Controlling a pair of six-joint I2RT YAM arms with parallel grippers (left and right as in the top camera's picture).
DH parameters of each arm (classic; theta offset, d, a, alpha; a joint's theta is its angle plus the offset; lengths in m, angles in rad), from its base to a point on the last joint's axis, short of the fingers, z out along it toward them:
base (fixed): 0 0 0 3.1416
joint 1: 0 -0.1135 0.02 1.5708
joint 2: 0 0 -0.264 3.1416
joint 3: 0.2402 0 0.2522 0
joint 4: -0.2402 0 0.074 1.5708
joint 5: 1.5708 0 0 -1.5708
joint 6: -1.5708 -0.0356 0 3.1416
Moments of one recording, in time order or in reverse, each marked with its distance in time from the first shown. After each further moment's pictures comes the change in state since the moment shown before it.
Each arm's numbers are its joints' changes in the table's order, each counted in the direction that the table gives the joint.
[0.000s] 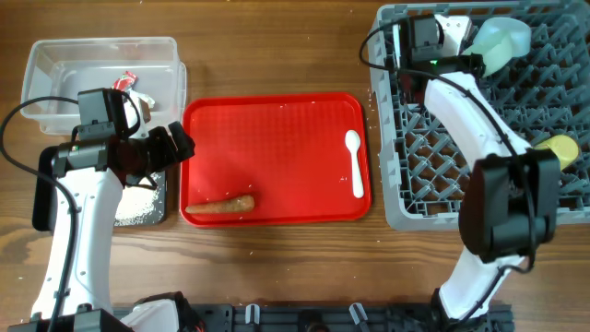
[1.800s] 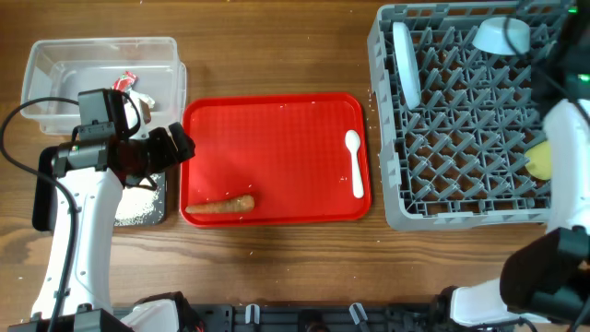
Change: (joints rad) left arm 0.000 0.000 0.000 -0.008 0.000 0.000; right arm 0.415 -0.290 -0.021 0.053 -0.013 -0.019
